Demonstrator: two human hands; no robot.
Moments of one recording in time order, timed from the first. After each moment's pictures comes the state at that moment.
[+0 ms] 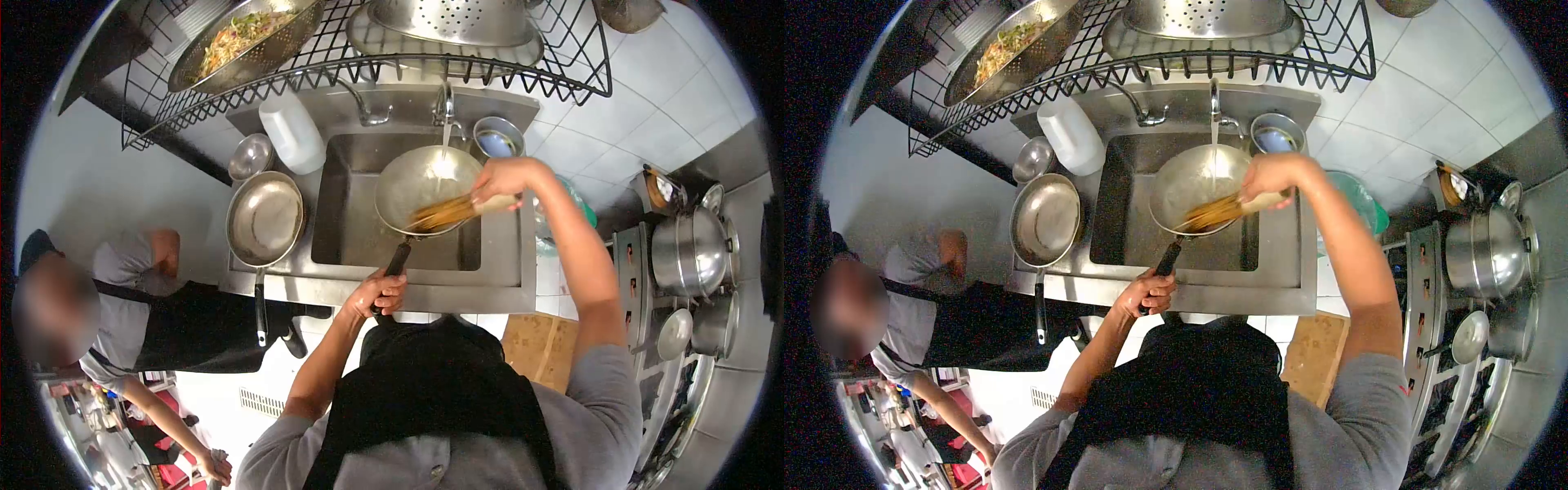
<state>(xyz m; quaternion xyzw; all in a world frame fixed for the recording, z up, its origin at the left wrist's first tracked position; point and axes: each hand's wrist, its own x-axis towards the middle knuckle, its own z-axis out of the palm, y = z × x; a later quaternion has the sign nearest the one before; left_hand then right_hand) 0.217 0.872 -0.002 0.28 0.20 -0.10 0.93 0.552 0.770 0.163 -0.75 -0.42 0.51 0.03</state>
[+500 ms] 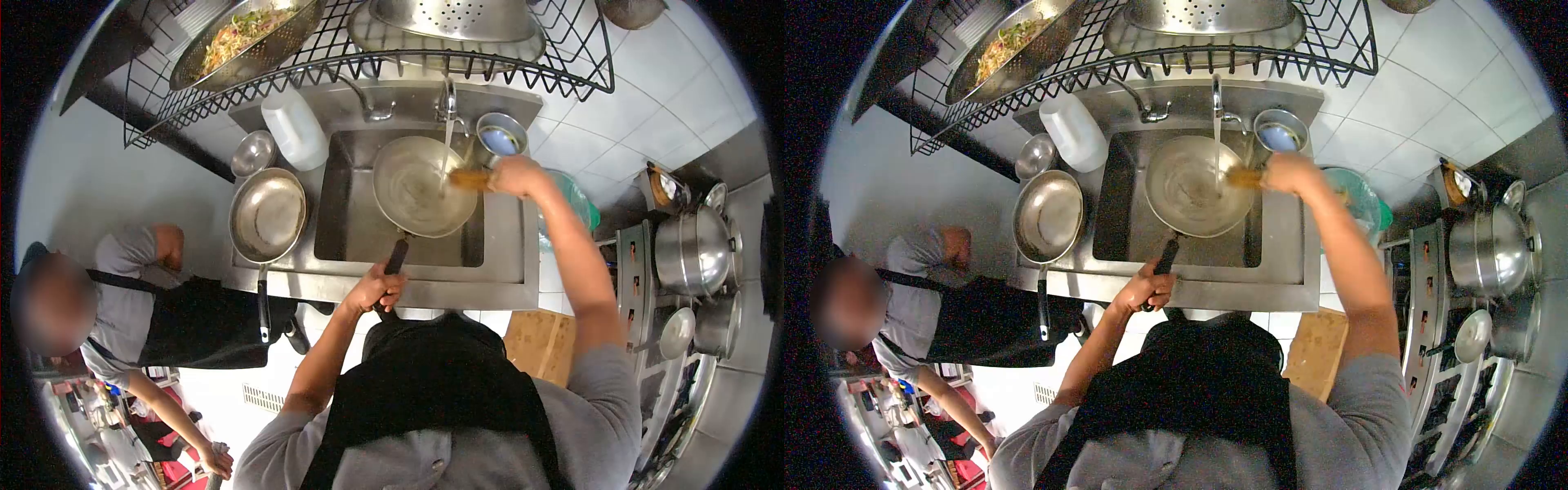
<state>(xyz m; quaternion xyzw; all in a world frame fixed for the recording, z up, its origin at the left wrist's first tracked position) 0.215 0.878 -0.004 0.46 0.23 -0.09 0.85 0.579 0.762 0.104 -0.85 -0.45 0.25 -0.12</state>
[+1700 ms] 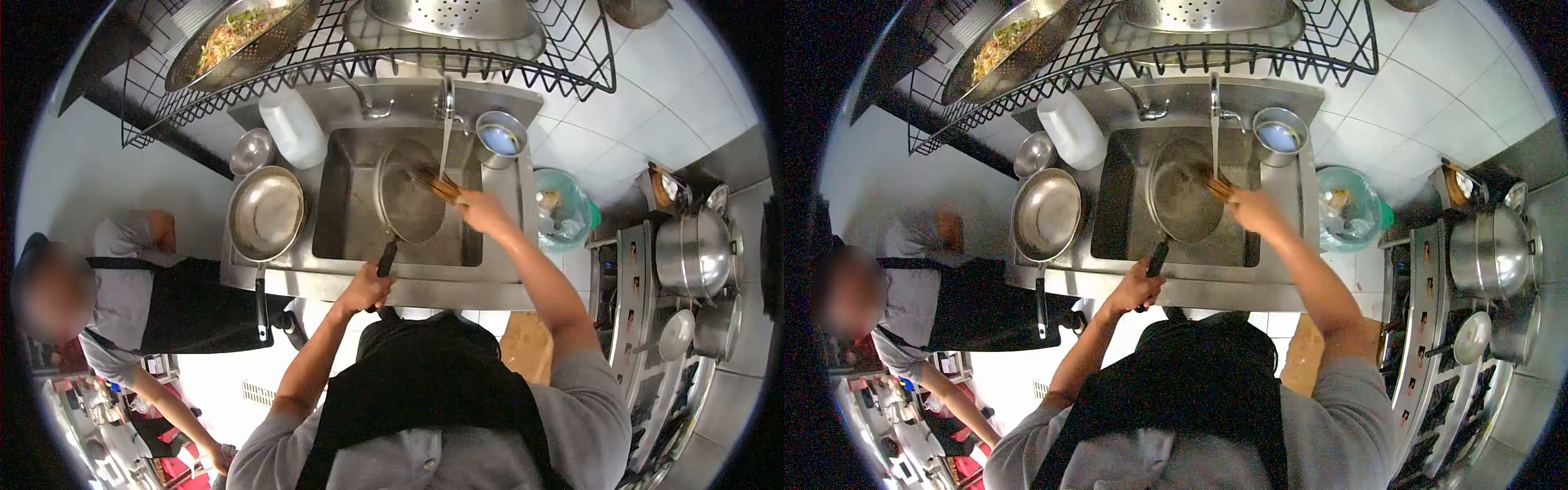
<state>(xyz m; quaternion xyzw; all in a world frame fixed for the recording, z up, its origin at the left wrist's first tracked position) 0.208 0.881 0.011 0.59 0.27 -0.05 0.75 0.526 0.753 -0.036 -0.84 -0.48 0.20 0.14</state>
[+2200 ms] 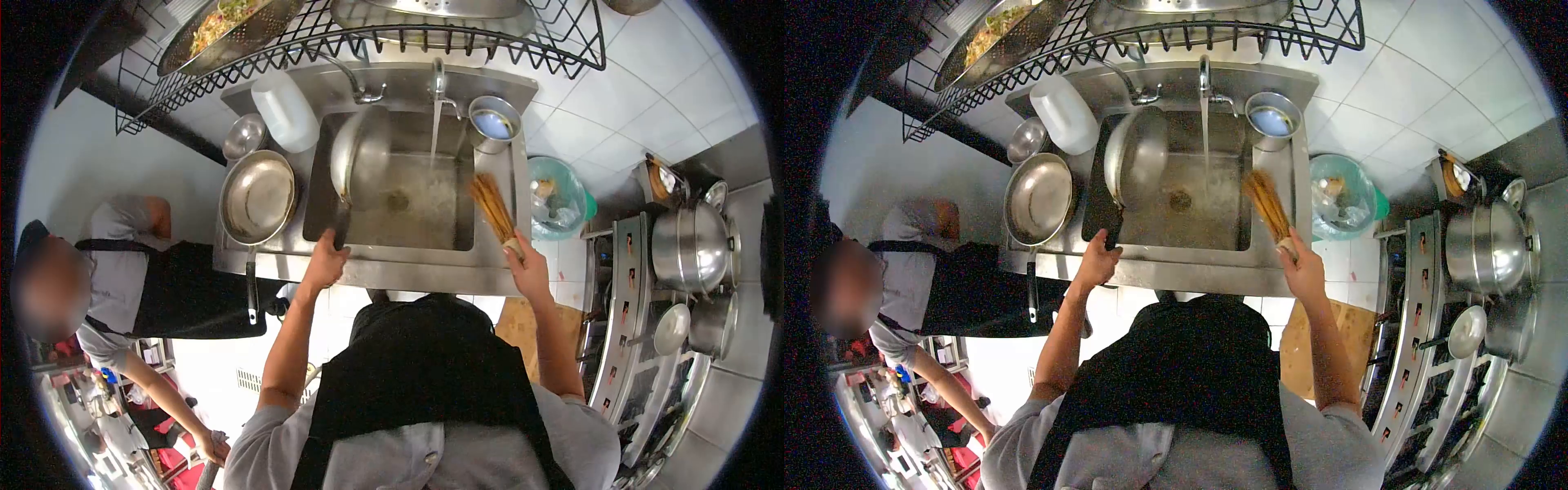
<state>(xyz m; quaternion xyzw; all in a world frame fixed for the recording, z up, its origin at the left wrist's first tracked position) 0.175 0.935 -0.033 0.93 0.22 0.22 0.21 0.448 0.570 0.011 -0.86 -0.26 0.23 0.37</state>
